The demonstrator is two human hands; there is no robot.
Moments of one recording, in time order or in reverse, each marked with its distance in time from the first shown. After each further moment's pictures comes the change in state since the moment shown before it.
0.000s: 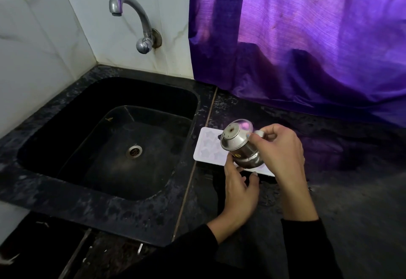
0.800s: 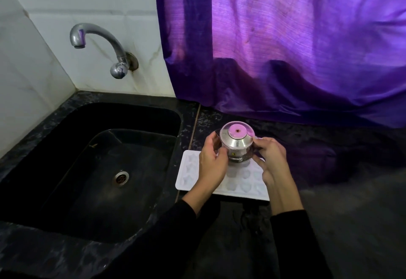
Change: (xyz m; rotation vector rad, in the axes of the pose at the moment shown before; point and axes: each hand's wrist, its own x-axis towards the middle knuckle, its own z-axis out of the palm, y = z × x) left_hand 0.114 0.040 -0.002 0.068 0.013 0.064; right_hand 0.092 0.048 0.016 0.940 -0.052 0.421
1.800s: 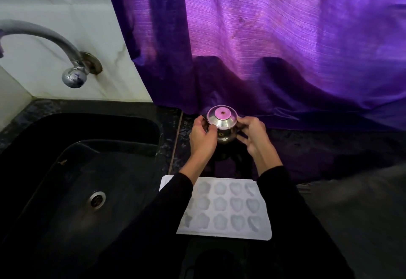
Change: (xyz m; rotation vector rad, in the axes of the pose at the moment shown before) left_hand 0.147 -0.008 0.050 0.097 0.099 -0.120; right_hand 0.163 -0.016 0.043 -0.035 -0.039 0.097
